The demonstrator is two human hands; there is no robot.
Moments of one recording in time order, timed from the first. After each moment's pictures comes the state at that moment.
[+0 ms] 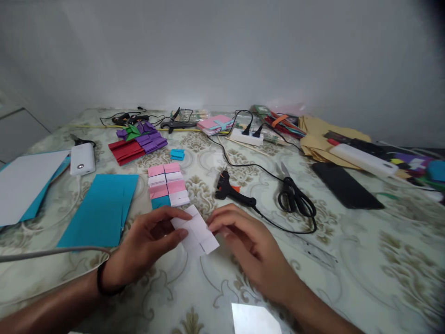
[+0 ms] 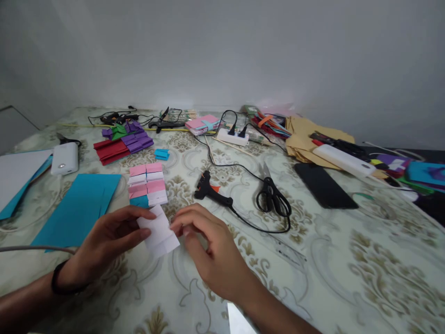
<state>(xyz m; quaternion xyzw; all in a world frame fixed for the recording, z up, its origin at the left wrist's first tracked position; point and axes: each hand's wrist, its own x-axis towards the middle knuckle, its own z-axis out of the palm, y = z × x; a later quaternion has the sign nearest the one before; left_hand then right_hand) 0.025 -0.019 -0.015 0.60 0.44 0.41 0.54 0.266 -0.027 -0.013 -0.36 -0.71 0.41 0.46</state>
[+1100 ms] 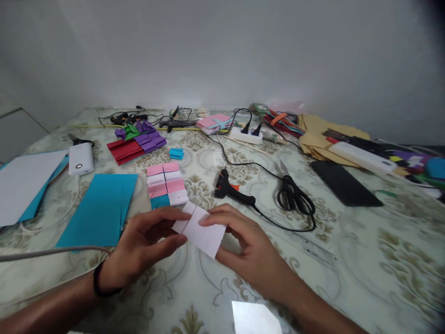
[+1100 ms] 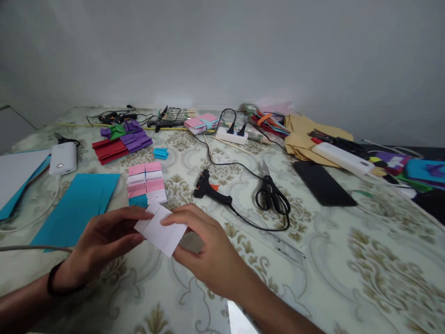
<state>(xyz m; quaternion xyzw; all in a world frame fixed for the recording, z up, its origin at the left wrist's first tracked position) 0.024 -0.022 -0.010 0.59 0.37 0.45 0.56 0.265 -0.025 -0.020 -0.34 -0.72 0.41 0.45</state>
